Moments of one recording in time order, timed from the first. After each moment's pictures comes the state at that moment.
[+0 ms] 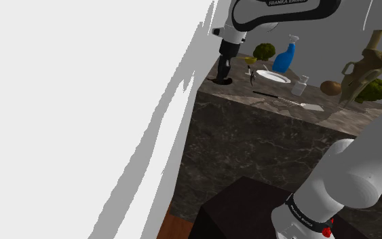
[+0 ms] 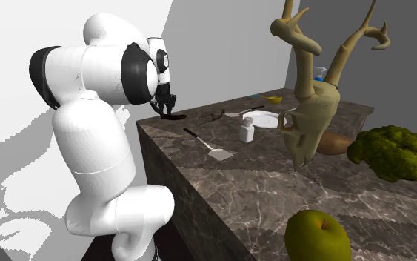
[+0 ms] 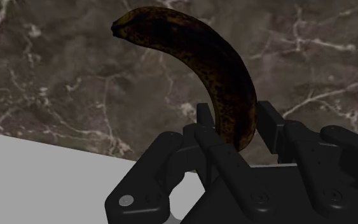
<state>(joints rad) 0.18 -0.15 -0.13 -1.96 -0.06 1.86 -0.82</state>
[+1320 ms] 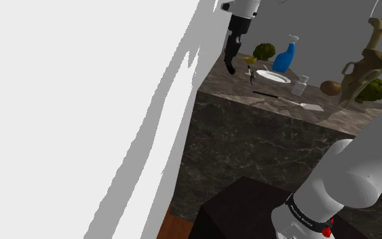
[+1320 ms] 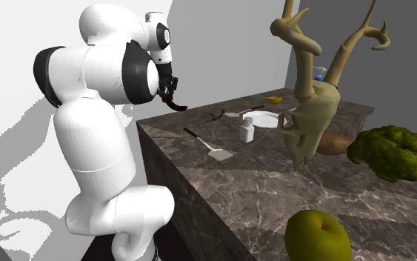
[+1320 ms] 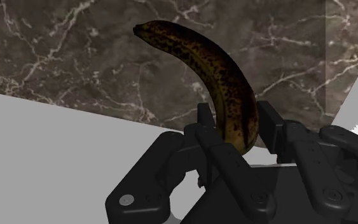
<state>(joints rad) 0.17 -0.13 -0.14 -1.72 -0.05 1.64 -0.86</state>
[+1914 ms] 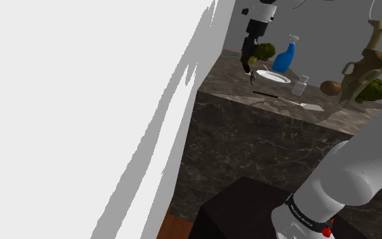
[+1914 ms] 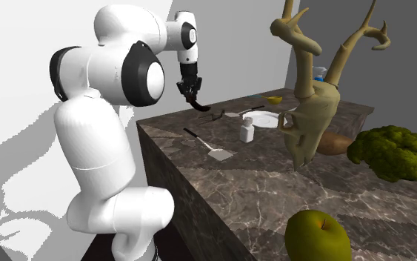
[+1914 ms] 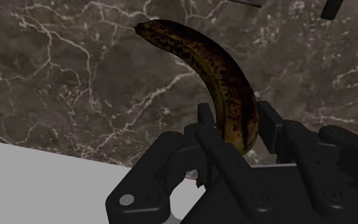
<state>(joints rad) 0.07 -0.11 -0.27 -1.69 -0.05 1.64 -1.08</state>
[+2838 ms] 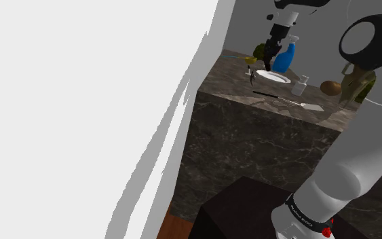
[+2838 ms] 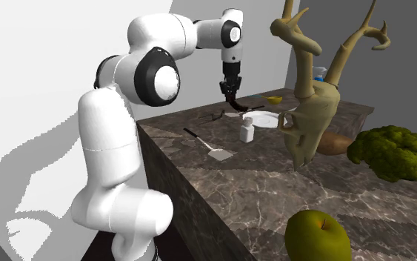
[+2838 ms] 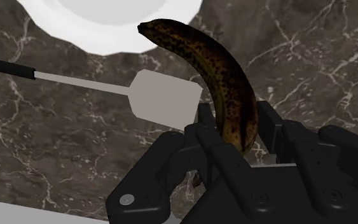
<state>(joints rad) -0.11 0.11 -0.46 -1.42 0.05 1.58 -1.45</state>
